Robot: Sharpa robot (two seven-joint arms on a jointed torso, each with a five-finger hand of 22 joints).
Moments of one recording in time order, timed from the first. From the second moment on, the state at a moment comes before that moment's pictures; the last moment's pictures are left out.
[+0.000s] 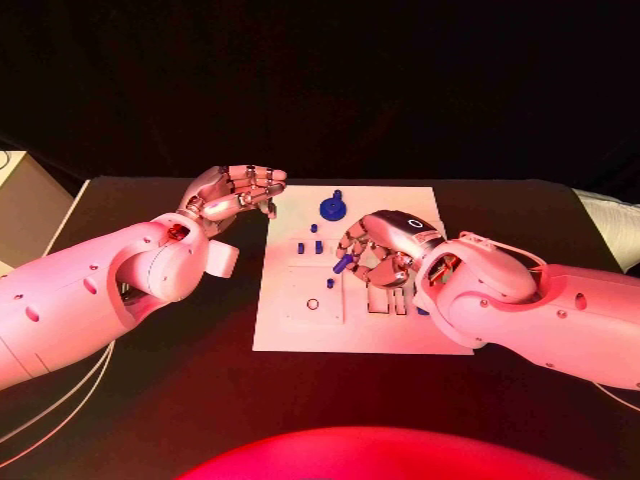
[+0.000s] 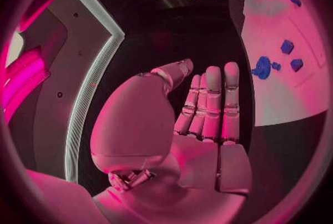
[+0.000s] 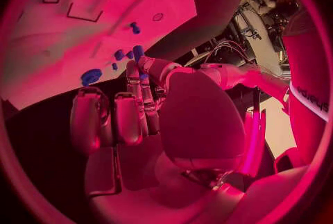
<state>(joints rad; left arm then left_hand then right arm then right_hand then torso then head) 0.88 -0.87 0.32 1.53 -0.31 -0.21 0.30 1.39 -0.20 0.56 0.02 0.12 0.83 0.21 0.30 0.22 0.75 0.15 0.69 0.14 0.94 0.07 1.18 0.43 0.17 0.86 0.17 0.88 0.85 1.15 -0.78 -0.11 1.77 -1.56 -0.43 -0.30 1.38 -0.19 0.63 0.07 0.19 1.07 0.11 0.24 0.35 1.25 0.05 0.17 0.10 1.47 -0.03 1.38 1.12 0.08 1.47 0.08 1.33 1.31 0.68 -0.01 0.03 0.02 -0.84</state>
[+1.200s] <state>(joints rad) 0.88 -0.87 0.32 1.53 -0.31 -0.21 0.30 1.39 -0.19 0.56 0.02 0.12 0.83 0.21 0.30 0.22 0.75 0.15 0.69 0.14 0.94 0.07 1.18 0.43 0.17 0.86 0.17 0.88 0.85 1.08 -0.66 -0.13 1.71 -1.66 -0.39 -0.29 1.38 -0.19 0.63 0.06 0.19 1.07 0.12 0.24 0.36 1.26 0.05 0.17 0.10 1.47 -0.03 1.38 1.11 0.08 1.47 0.08 1.33 1.31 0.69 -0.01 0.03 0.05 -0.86</state>
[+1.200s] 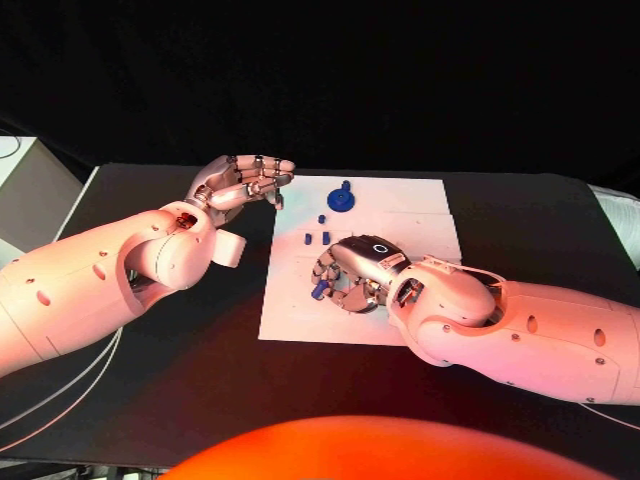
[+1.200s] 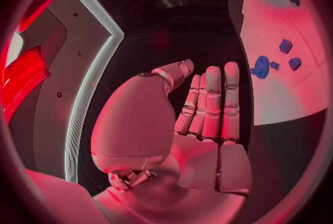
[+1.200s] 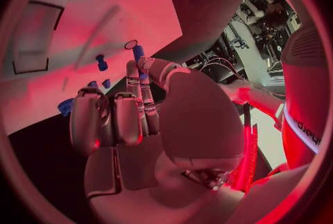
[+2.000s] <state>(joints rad) 0.88 -0.87 0.32 1.53 -0.31 -0.21 0.30 1.39 -0.19 0.56 0.02 0.12 0.83 0.21 0.30 0.22 0.75 0.15 0.69 0.14 0.94 0.07 1.18 0.43 0.17 0.86 0.17 0.88 0.85 1.08 -0.65 -0.13 1.68 -1.67 -0.36 -0.29 1.37 -0.20 0.63 0.06 0.19 1.07 0.12 0.25 0.36 1.25 0.05 0.17 0.10 1.47 -0.03 1.38 1.11 0.08 1.47 0.08 1.33 1.31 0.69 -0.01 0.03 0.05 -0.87</state>
